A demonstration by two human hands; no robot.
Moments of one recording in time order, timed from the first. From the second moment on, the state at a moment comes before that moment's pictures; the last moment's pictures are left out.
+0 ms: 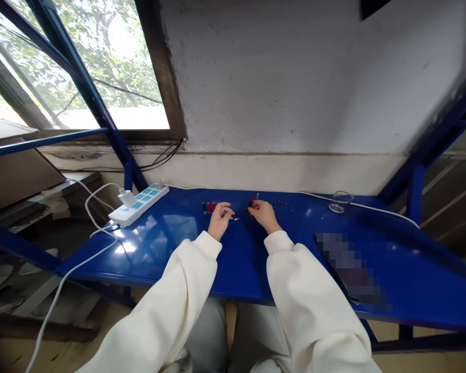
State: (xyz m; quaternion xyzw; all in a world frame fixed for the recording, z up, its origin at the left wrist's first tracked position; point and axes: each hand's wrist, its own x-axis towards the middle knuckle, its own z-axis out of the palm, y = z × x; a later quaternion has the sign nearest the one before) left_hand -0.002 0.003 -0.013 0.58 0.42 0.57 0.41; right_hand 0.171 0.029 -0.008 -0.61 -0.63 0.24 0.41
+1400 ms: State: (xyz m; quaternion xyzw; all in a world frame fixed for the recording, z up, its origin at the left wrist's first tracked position) left_hand 0.000 -0.008 -0.005 0.65 0.44 0.49 0.37; right_hand 0.193 0.071 -0.021 -0.74 -0.61 0.13 0.25
